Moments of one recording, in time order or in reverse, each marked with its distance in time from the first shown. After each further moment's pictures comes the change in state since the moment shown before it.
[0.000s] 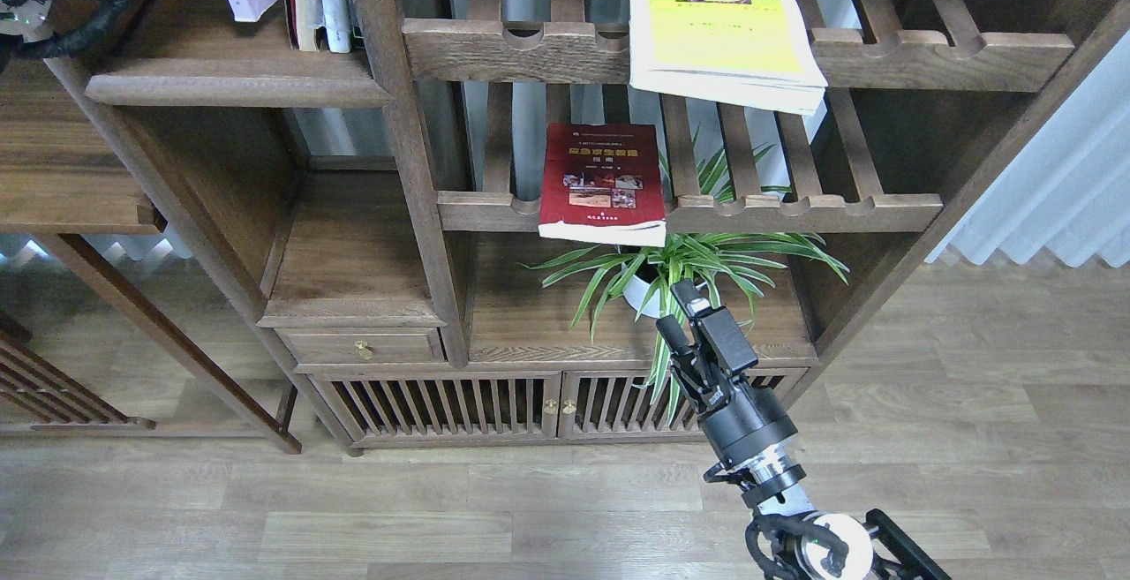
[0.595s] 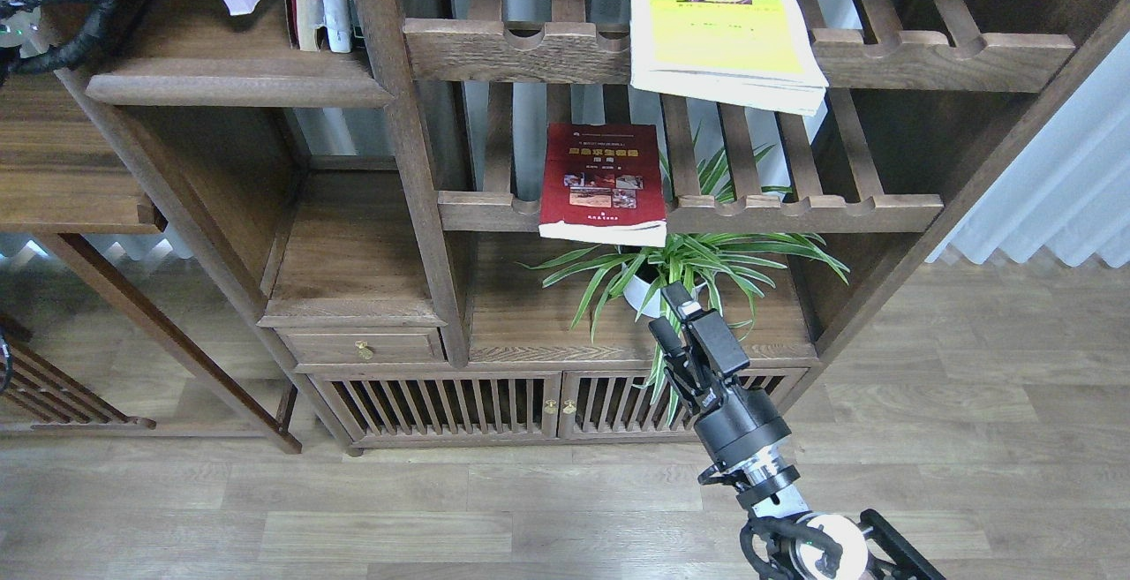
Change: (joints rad) left arm 0.033 -0.009 -0.106 0.005 -0.003 0.019 -0.010; right arm 0.000 0.010 -0.003 0.000 -0.028 0.000 0.000
